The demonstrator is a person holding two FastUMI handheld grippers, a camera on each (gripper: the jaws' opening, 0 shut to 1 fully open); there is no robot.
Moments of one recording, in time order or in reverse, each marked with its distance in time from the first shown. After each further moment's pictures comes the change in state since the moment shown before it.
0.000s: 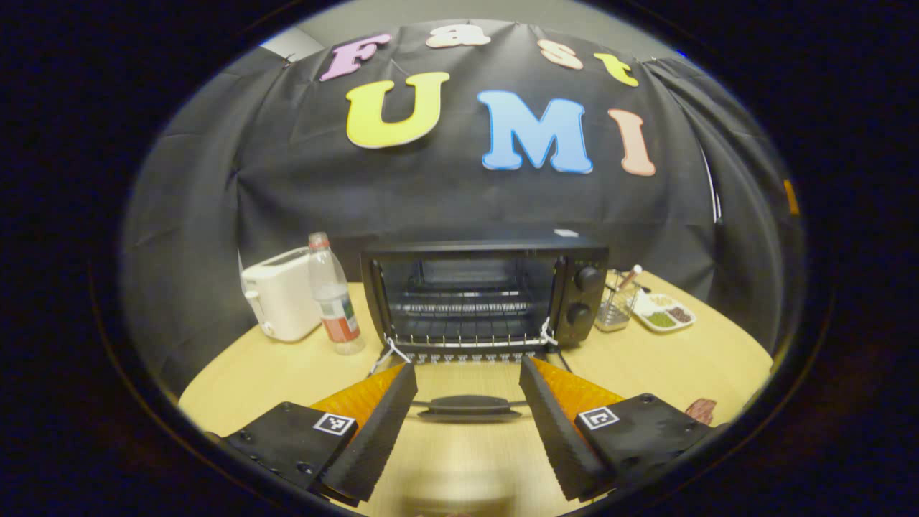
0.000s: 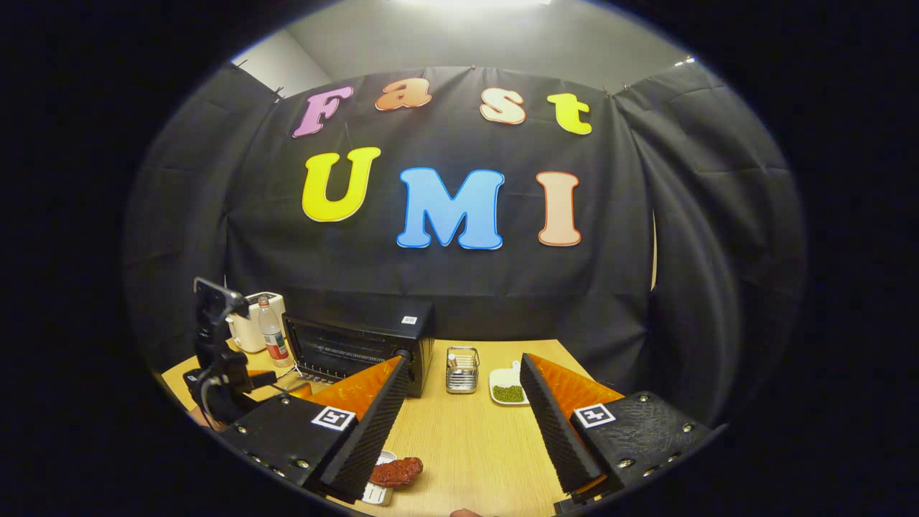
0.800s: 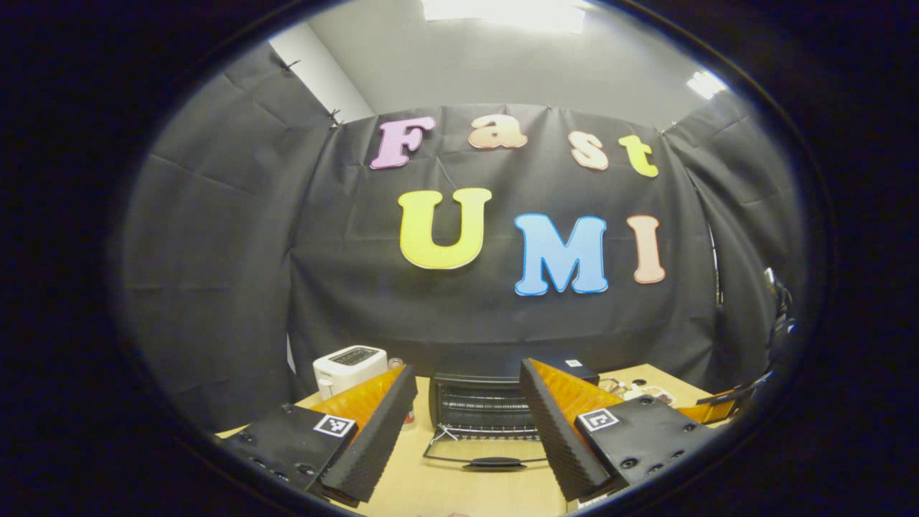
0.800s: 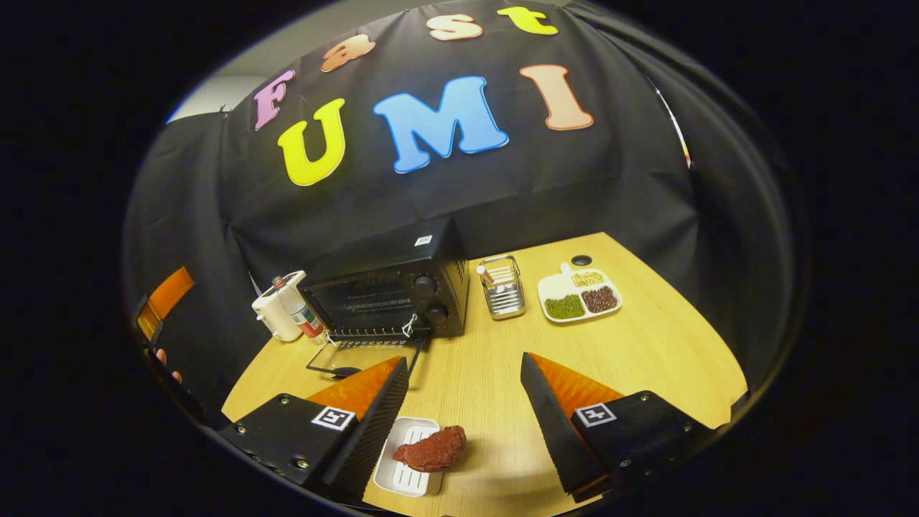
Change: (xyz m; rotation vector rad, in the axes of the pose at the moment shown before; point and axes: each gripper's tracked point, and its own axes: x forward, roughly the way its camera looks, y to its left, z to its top) left arm -0.135 0.062 0.149 -0.061 -0.336 0.121; right arm 0.043 0.022 -0.110 0.286 0.363 0.169
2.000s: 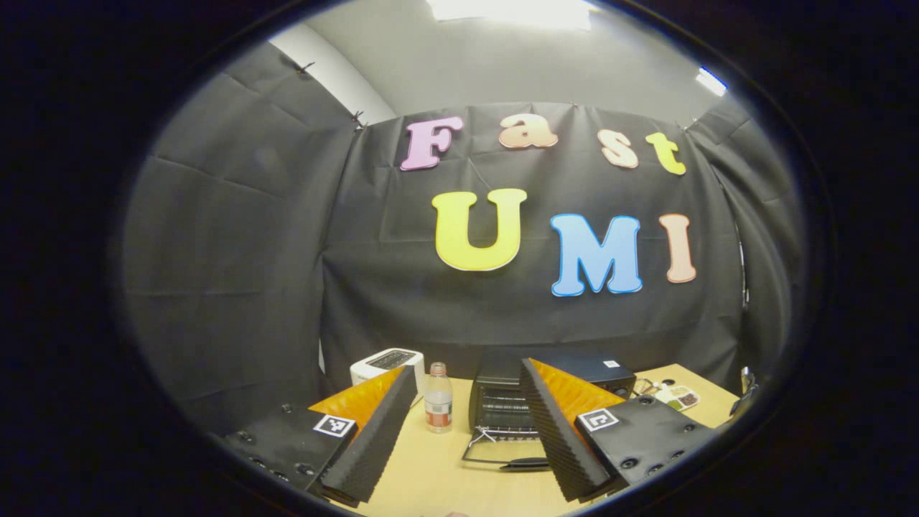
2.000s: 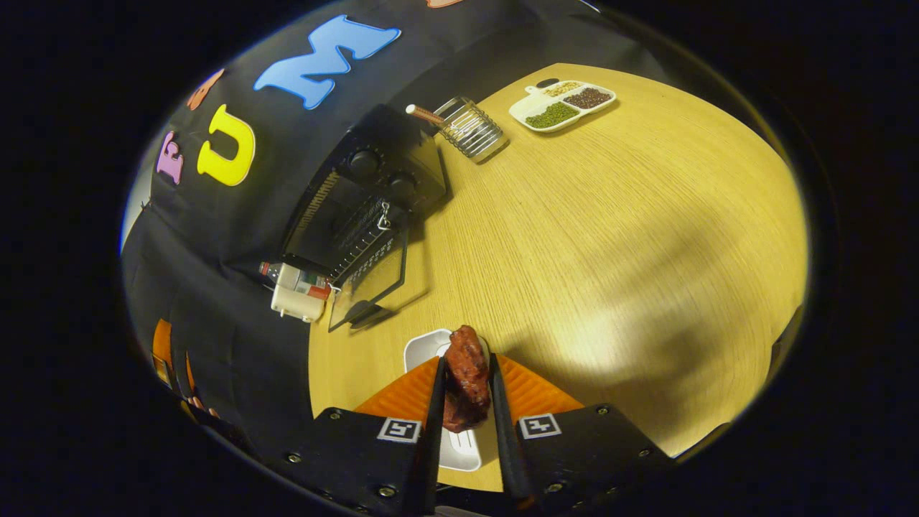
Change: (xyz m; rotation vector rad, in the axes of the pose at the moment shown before) left arm 0.004 0.052 0.001 0.010 0.014 0.117; right arm 0.037 0.020 -0.126 0.498 0.412 0.114
